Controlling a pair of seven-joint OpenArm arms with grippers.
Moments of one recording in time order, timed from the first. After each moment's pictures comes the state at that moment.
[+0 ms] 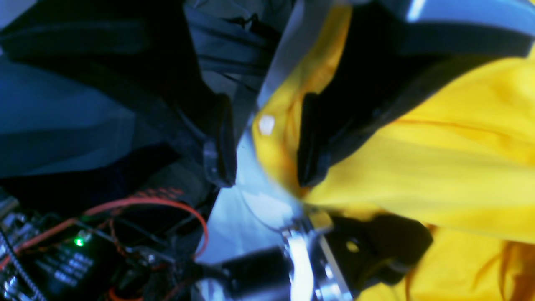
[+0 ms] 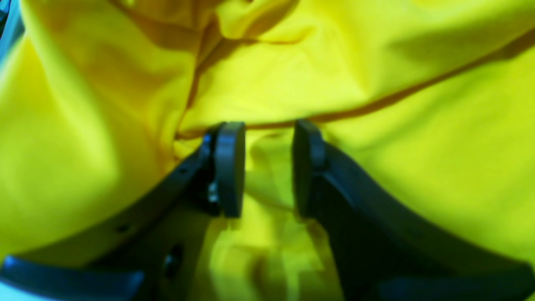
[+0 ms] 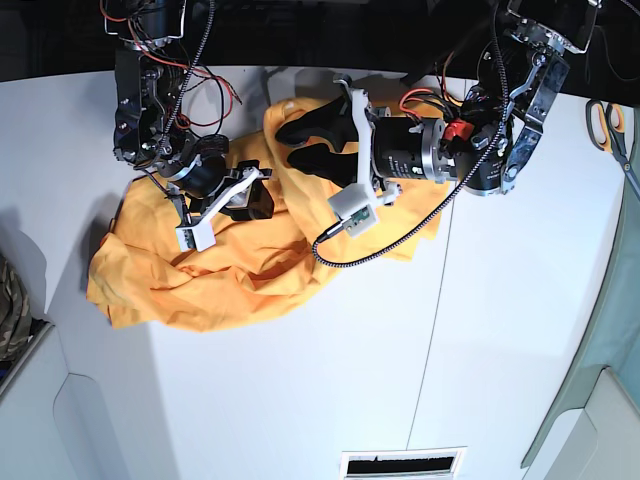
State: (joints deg) left arm 3.8 -17.2 19.5 96.5 -46.1 -39.0 51.8; right arm -0.1 -2.9 8.2 68.4 14.9 27.3 -34.5
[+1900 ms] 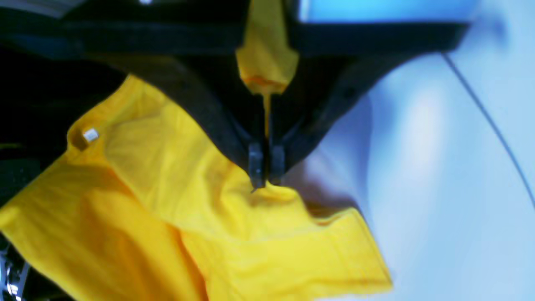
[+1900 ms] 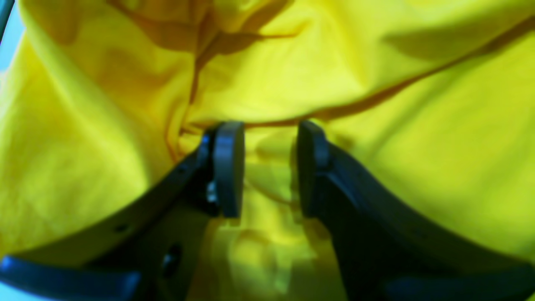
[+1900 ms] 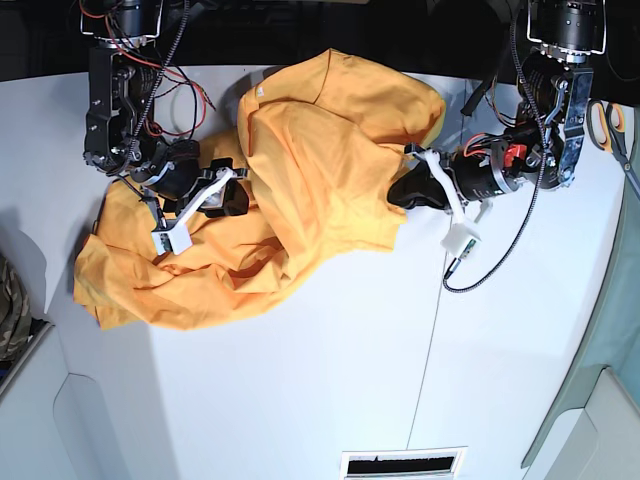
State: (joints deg) left arm 2.3 -16.3 -0.3 78.6 -38.3 -38.2 45.1; right arm -0.6 0.5 8.3 75.1 20.5 27.1 -43.9
